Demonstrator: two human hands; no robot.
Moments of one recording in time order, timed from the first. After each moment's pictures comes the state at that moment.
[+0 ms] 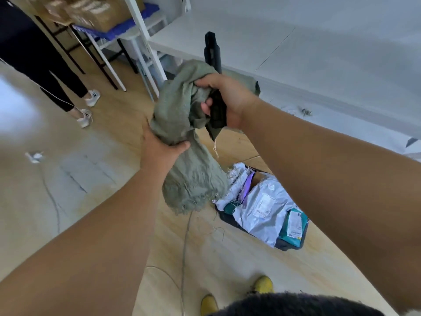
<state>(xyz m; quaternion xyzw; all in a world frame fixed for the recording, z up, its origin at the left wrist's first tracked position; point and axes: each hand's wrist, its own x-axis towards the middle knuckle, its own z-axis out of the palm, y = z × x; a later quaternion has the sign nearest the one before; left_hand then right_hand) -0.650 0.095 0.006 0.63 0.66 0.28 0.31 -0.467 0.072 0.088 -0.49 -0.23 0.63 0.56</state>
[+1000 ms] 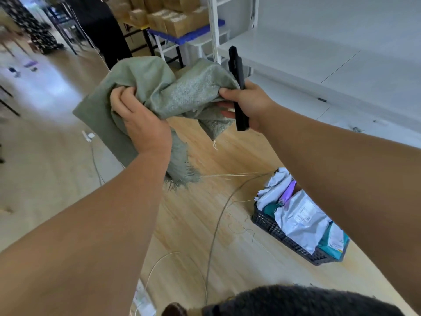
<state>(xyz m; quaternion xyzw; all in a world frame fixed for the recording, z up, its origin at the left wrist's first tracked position) -0.872 0.065 0.081 0.57 0.63 0.51 -0.07 -0.669 0.056 0.107 -0.49 -0.37 0.57 0.55</state>
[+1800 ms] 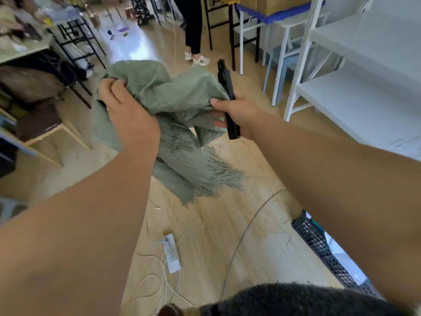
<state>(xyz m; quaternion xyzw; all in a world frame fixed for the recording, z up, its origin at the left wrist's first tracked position) -1.076 0.002 0.088 0.49 0.75 0.39 -0.21 -0.873 0.054 0.083 -0.43 -0.45 0.68 0.38</state>
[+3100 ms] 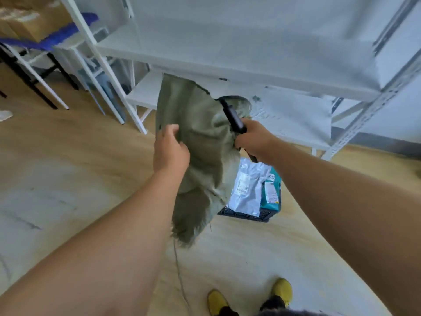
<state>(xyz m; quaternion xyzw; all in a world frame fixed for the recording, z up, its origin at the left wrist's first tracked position) -0.672 0.026 -0.010 0.78 0.52 0.23 0.26 -0.519 -0.097 0.037 -0.78 -0.30 0.36 0.41</state>
